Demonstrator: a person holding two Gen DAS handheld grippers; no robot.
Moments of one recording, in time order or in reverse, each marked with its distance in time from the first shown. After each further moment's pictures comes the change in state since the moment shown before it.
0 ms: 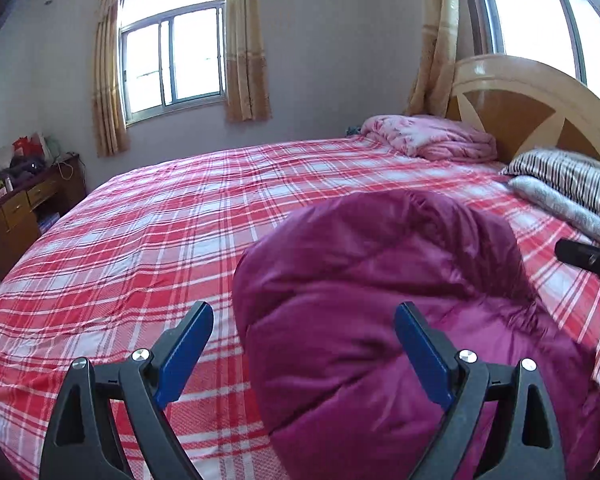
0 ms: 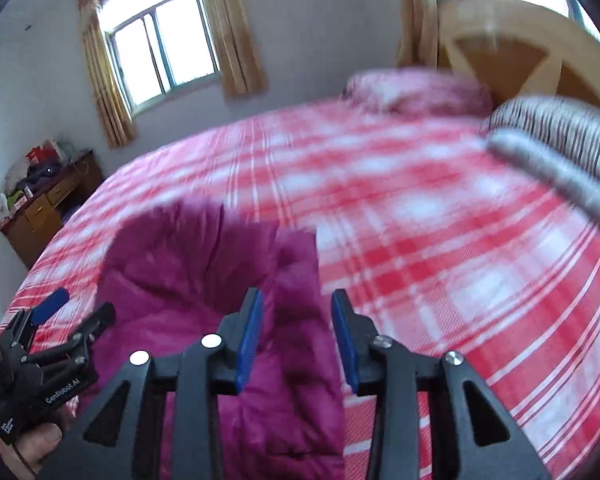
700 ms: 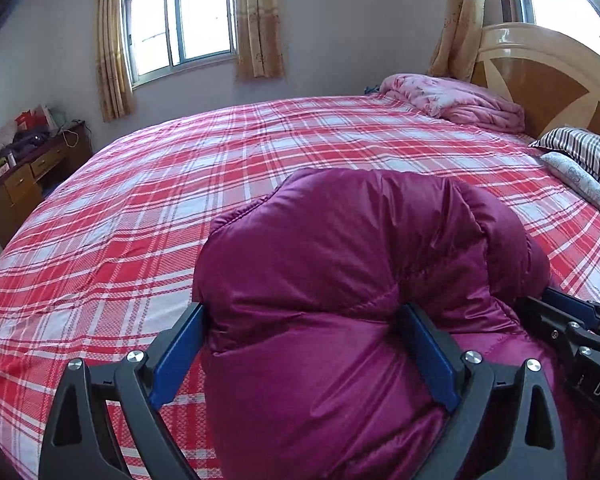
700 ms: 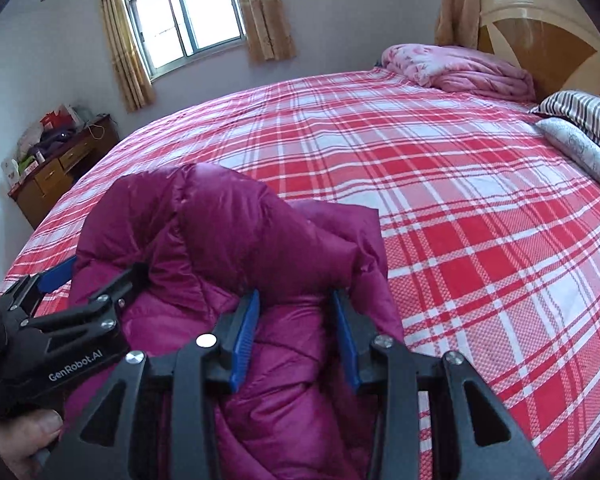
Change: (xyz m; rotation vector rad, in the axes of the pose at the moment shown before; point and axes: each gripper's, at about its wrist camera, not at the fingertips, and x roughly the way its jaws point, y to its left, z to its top) left arm 0.078 -0.017 -0.009 -0.021 0.158 0.057; right arm 0.077 0.002 -0.047 -0.019 0.182 0.052
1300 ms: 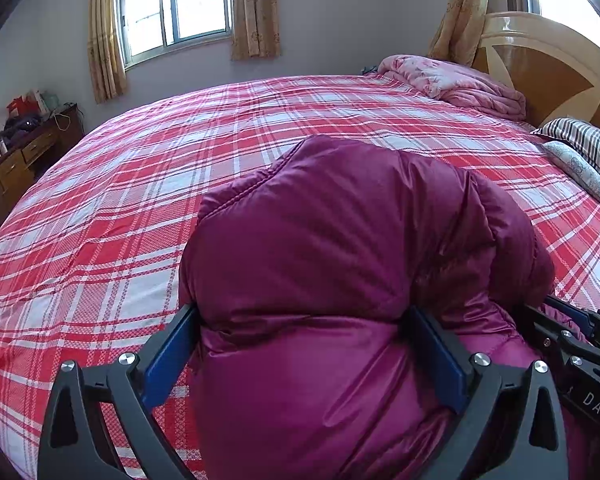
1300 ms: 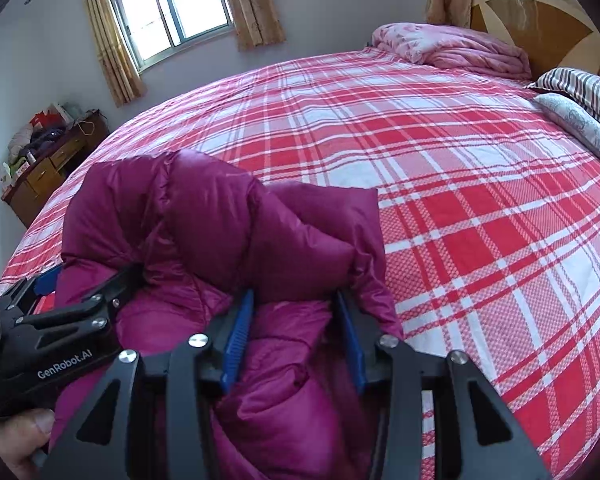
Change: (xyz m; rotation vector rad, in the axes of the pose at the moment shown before) left arm 0.017 -0.006 -0.005 -0.010 0.072 -0.022; right arm 0.015 -0.006 -0.008 0.035 0.051 -0.015
